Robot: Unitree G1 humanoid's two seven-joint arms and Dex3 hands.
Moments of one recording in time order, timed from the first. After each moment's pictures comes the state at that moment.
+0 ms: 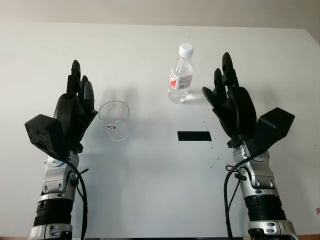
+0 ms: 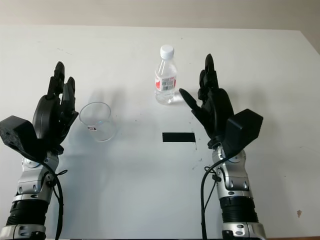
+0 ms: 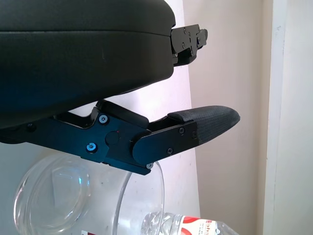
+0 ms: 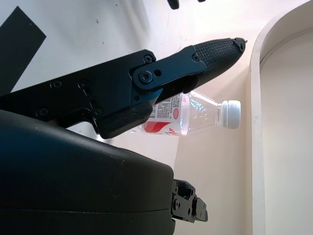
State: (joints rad) left arm -0.36 0.24 0.22 0.29 -0.18 -0.17 -0.17; right arm -0.40 -0.15 -0.10 0.24 0.18 -0.11 0.20
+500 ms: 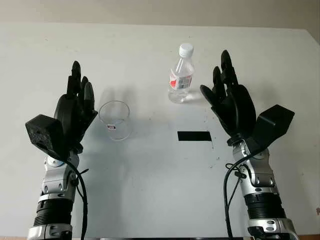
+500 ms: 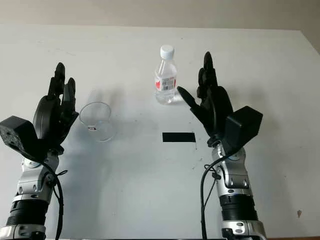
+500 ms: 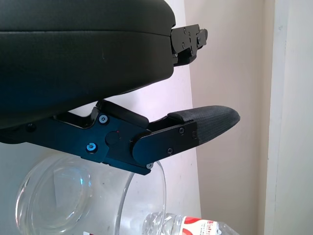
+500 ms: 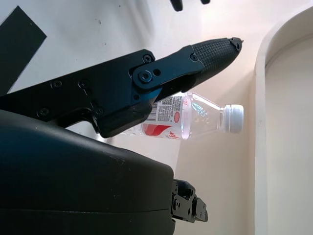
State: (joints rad) left arm -0.36 0.24 0.22 0.29 -0.18 -0.17 -0.17; right arm -0.43 -0.15 -0.09 0.26 0.13 -0.10 0.20
